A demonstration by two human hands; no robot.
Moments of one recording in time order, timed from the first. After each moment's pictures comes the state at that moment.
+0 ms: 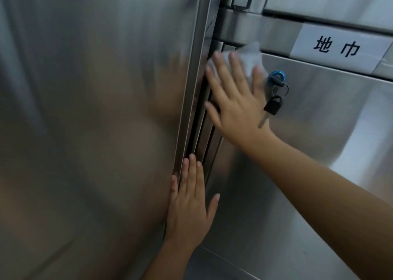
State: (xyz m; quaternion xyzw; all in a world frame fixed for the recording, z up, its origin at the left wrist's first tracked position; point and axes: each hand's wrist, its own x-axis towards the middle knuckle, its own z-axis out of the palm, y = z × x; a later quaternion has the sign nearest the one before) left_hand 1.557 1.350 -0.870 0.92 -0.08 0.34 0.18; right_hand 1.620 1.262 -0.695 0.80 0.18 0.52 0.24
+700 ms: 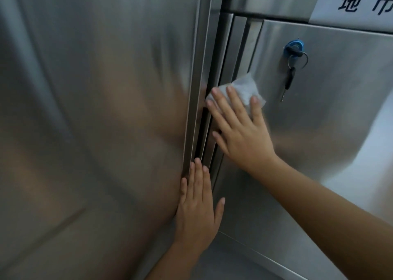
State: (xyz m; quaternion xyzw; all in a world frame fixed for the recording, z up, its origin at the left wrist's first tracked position) left_hand 1.541 1.354 -0.910 0.91 -0.09 0.35 0.19; right_hand 1.615 1.246 -0.777 0.79 0.19 0.48 0.33
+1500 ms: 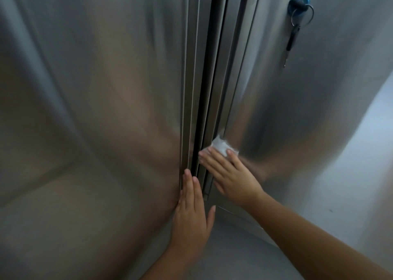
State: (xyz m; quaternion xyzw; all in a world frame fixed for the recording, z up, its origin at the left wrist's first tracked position) left_hand 1.509 1.364 -0.973 0.93 -0.10 0.29 0.21; right_hand 1.583 1.227 -0.911 0.79 0.30 0.34 0.42
